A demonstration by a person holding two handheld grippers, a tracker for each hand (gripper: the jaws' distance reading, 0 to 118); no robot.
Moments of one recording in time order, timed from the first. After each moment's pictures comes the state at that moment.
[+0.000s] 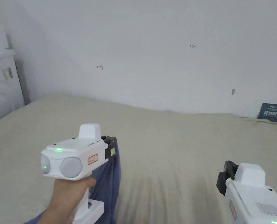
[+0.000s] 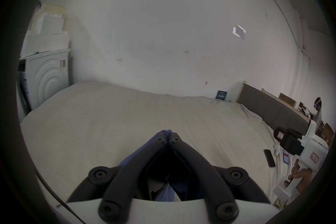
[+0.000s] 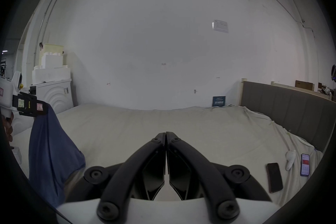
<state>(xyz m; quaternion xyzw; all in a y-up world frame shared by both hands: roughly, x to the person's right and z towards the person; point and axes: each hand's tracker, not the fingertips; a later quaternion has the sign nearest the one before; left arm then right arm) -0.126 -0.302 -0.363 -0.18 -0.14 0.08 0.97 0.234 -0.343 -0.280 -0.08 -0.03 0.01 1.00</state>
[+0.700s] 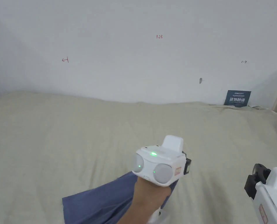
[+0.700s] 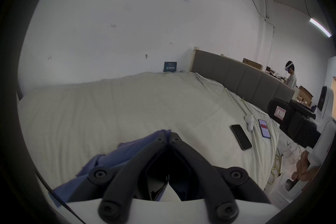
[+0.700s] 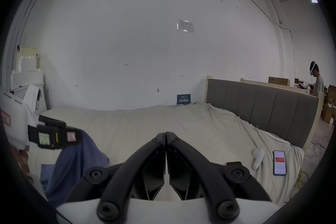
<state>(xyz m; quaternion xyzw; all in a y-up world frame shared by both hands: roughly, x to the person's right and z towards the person) 0.140 -0.348 -0.379 -0.24 -0.32 -0.01 0.92 0.344 -0.346 -0.232 -0.08 -0.15 0.00 0.98</state>
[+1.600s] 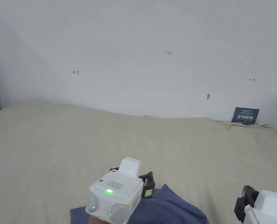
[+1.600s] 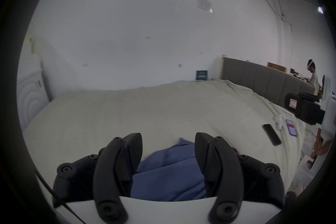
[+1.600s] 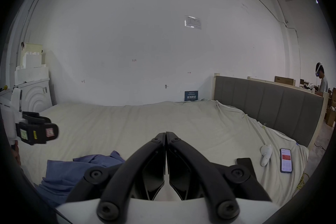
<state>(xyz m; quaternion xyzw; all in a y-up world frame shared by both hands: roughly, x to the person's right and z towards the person) -0.001 -0.362 -0.344 -0.17 -0.16 -0.03 0.97 0.303 -0.357 -0.249 -0.09 -0.12 0.00 0.99</state>
